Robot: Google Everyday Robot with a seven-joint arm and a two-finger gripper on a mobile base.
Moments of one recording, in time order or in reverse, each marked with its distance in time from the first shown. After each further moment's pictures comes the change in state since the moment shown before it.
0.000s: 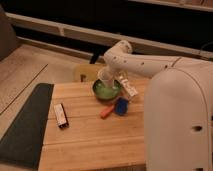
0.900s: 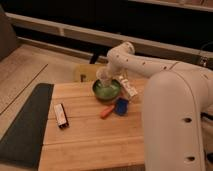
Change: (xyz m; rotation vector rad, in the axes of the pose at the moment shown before) arm -0.007 0.011 0.029 -0.091 0.046 0.016
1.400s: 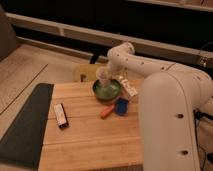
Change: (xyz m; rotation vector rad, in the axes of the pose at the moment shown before) arm -0.007 0.004 0.014 -0.024 0.024 0.011
